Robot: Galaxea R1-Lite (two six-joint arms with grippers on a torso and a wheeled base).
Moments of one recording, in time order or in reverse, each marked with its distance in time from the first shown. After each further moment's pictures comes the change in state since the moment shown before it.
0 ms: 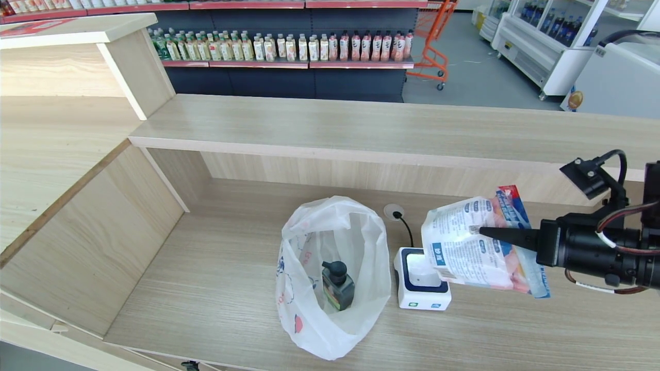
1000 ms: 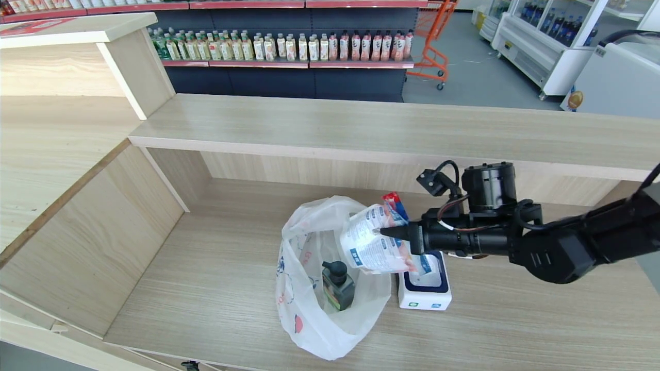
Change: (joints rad) left arm 0.000 0.000 0.000 0.000 0.000 0.000; right arm 0.249 0.529 -0.358 -0.113 -0.003 -0.162
